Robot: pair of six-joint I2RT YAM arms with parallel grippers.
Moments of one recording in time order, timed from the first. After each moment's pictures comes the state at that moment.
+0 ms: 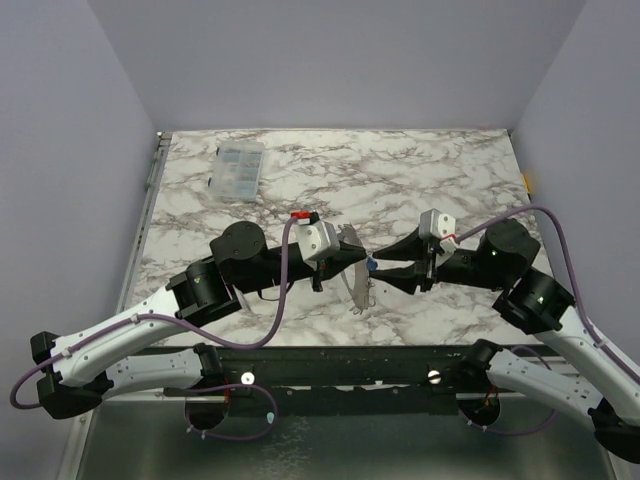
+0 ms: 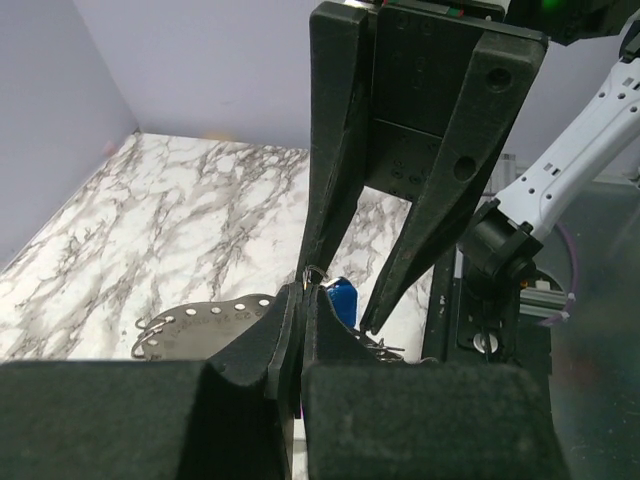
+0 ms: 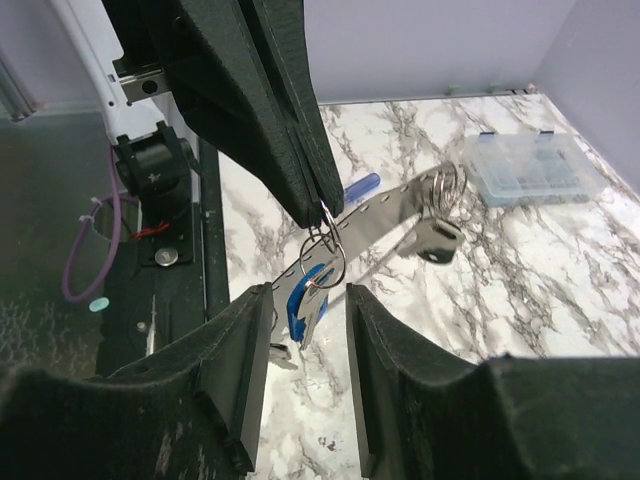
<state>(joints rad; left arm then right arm) -1.11 0.95 1.08 -0.12 0.19 0.09 0.79 0.74 0.97 -0.31 -0.57 -0.17</state>
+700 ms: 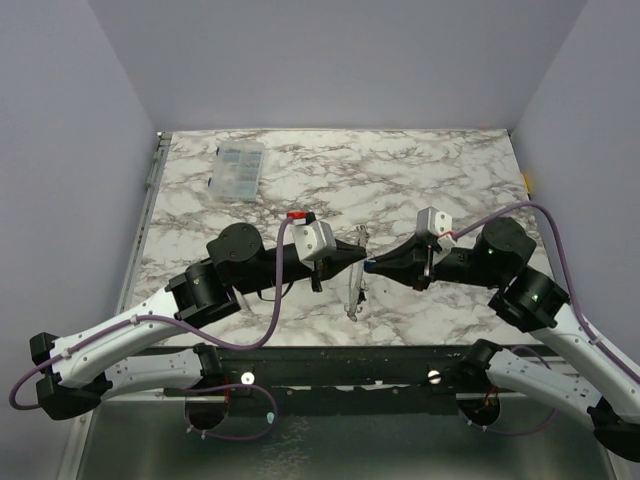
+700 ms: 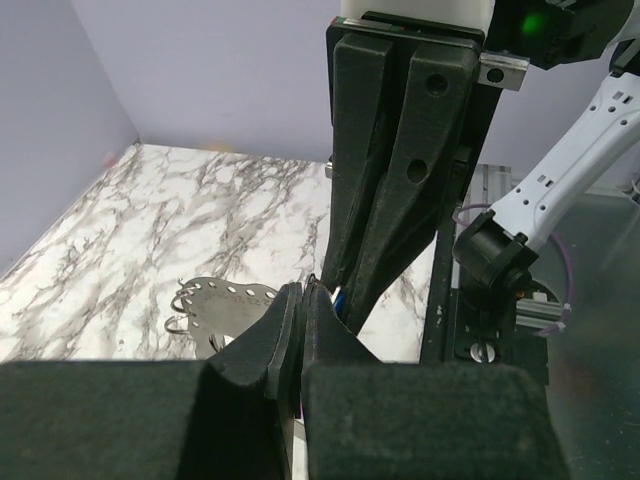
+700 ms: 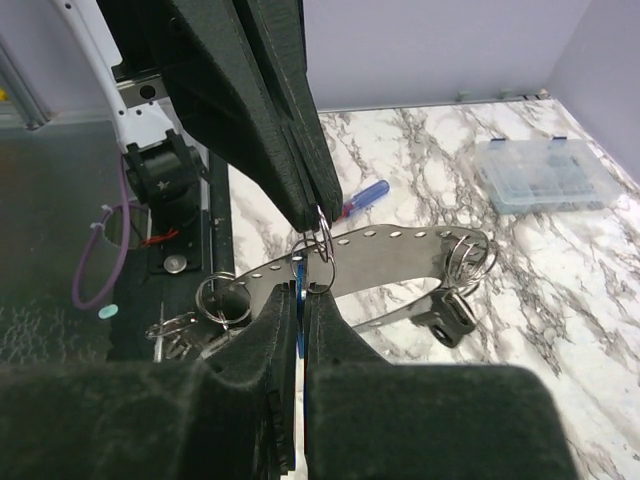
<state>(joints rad) -1.11 0.94 1.06 -0.08 0.19 0.07 0.79 0.76 0.96 -0.26 -0.58 -0.13</state>
